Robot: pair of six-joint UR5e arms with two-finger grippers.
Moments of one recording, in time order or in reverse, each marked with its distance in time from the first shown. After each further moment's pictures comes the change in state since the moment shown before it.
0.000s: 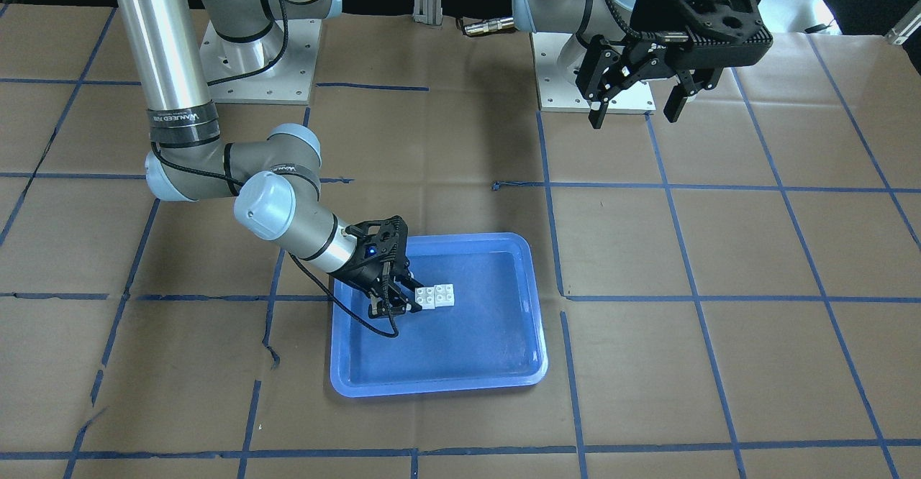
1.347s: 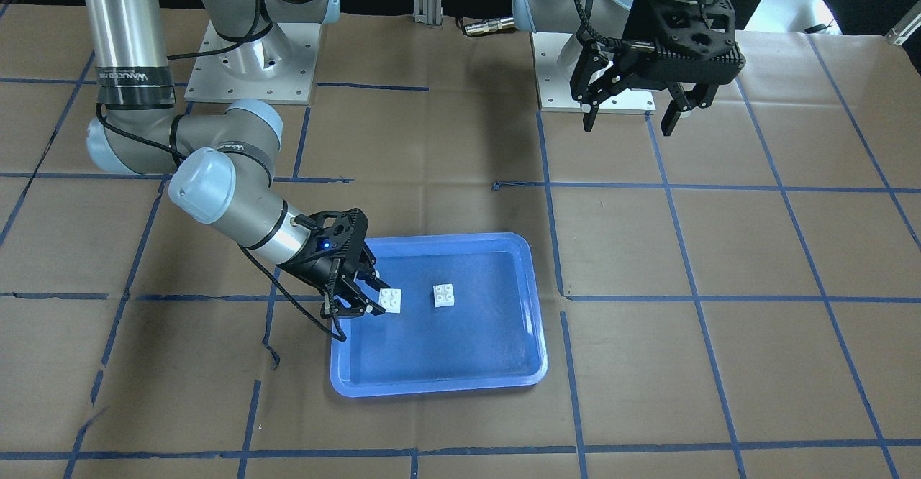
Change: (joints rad) left arm -0.003 0.000 -0.035 0.034 -0.001 0.128; right arm -0.076 -0.101 -0.009 0.112 -0.001 0.003
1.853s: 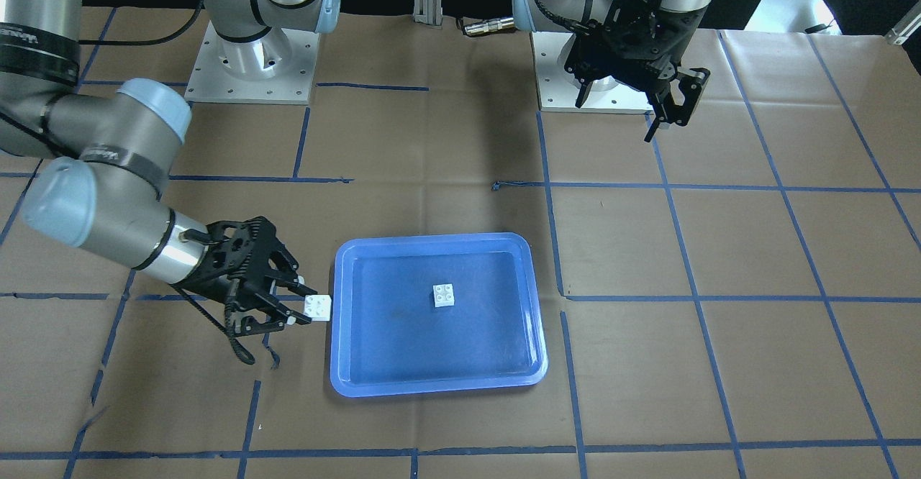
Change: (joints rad) left arm -0.006 -0.007 0.004 -0.081 0.000 0.525; right arm -0.140 -0.074 -0.162 0.420 -0.001 -0.188
